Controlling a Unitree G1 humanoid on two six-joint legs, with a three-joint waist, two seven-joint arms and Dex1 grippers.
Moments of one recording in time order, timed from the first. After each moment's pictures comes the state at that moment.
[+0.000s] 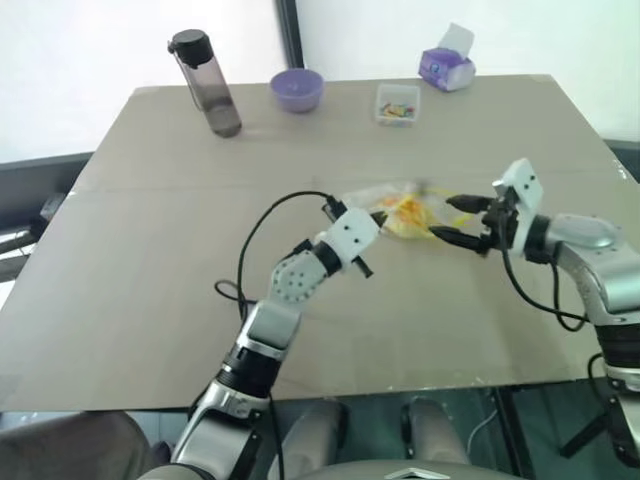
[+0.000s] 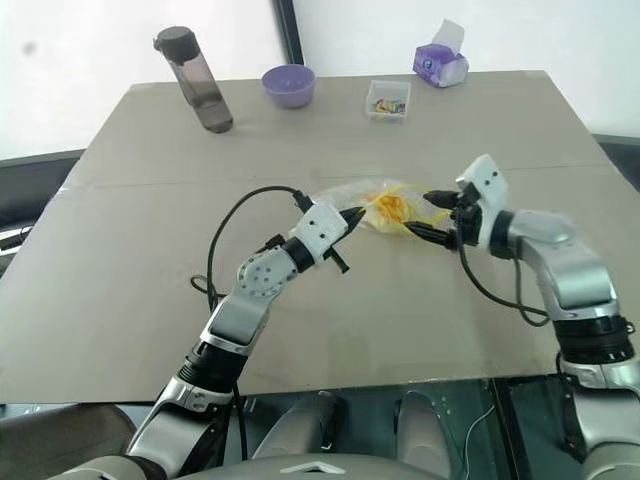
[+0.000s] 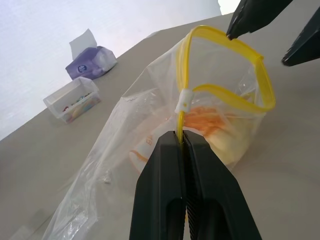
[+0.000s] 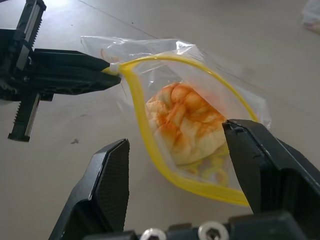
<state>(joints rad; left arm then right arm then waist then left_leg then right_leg) -0.42 0.19 -0.25 0.01 0.16 0.03 -0.48 -0.50 -0.70 0.02 -0.09 0.31 0.47 0.91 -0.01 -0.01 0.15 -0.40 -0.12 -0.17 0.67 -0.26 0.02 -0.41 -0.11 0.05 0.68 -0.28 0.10</state>
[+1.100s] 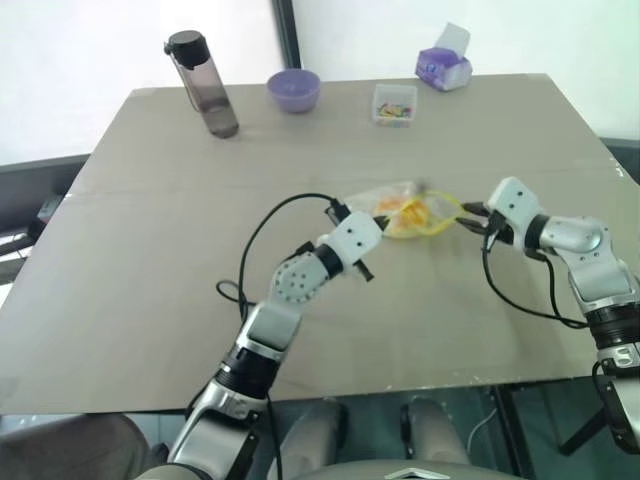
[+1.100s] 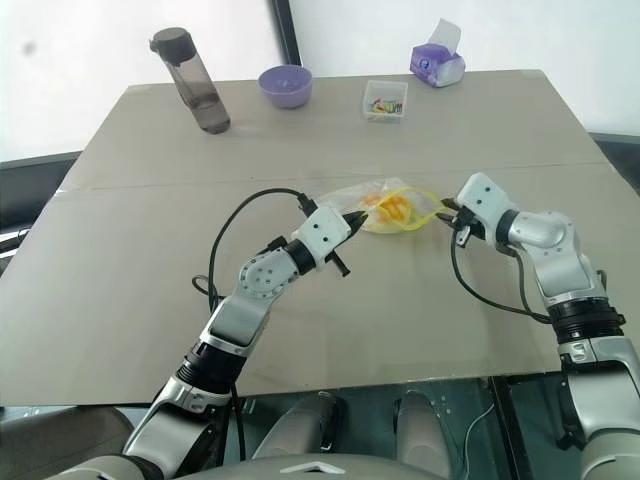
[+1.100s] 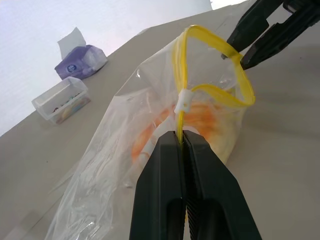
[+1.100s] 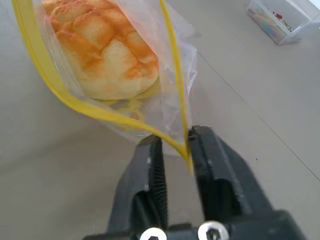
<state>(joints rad) -0.42 0.21 -0.28 0.01 0.17 0.04 -0.48 -0.58 -0.68 0.11 0.35 -0.06 -0.08 0.84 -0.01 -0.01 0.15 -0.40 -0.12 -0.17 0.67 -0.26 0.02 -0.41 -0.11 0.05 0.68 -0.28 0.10</state>
